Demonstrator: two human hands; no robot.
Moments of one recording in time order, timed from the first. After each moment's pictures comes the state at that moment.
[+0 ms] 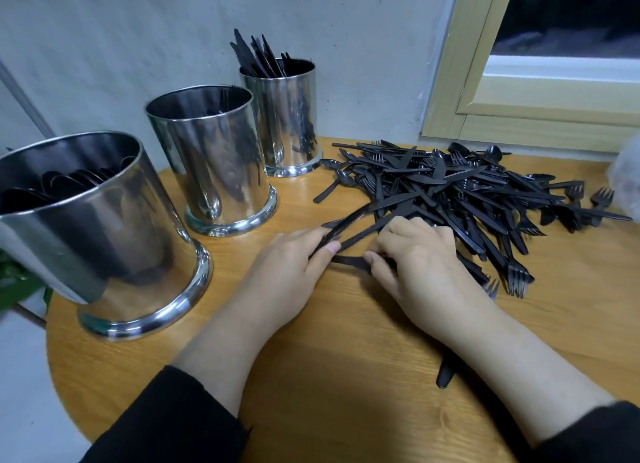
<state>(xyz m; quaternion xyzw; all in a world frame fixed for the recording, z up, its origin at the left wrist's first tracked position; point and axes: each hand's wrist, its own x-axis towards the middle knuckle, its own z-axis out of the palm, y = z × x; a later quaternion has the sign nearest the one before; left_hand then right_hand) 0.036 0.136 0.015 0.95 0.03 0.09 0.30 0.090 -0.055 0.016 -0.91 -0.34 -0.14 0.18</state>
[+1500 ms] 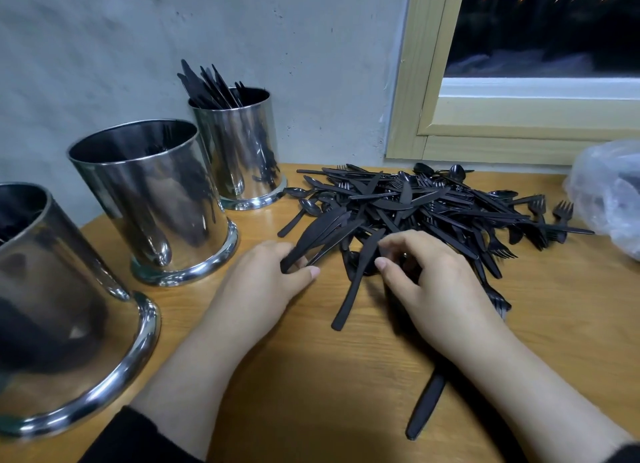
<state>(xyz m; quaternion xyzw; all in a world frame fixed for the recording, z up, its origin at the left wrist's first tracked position) 0.086 0.132 0.025 0.95 0.08 0.08 0.28 0.114 -0.087 0.023 -0.91 -0.20 -0.13 0.34</state>
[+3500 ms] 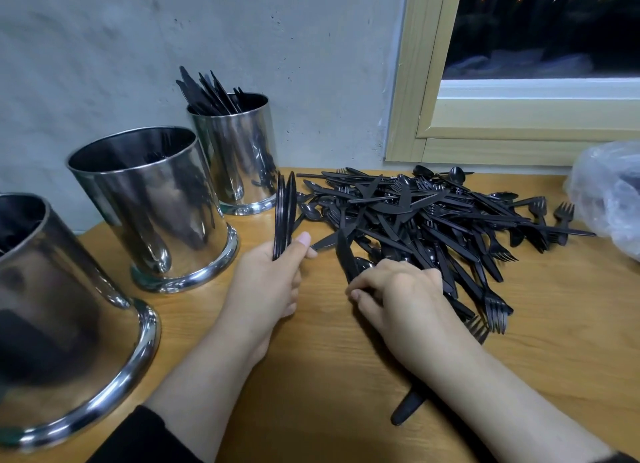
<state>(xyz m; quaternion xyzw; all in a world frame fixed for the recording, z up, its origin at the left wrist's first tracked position) 0.088 0.118 0.019 0.71 0.14 0.09 0.68 0.110 -0.062 0.011 -0.95 -0.23 -0.08 0.22</state>
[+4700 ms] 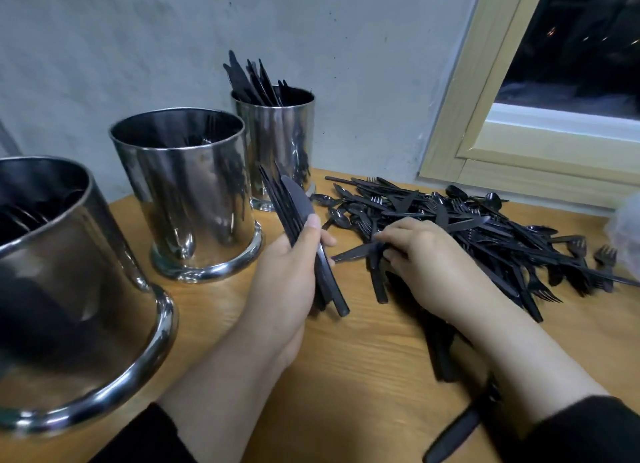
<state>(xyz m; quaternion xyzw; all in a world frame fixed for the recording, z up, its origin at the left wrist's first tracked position) 0.094 0.118 0.028 0.61 0.16 0.16 0.76 0.188 -0.048 0.031 -0.93 -0.30 -0.09 0.17</state>
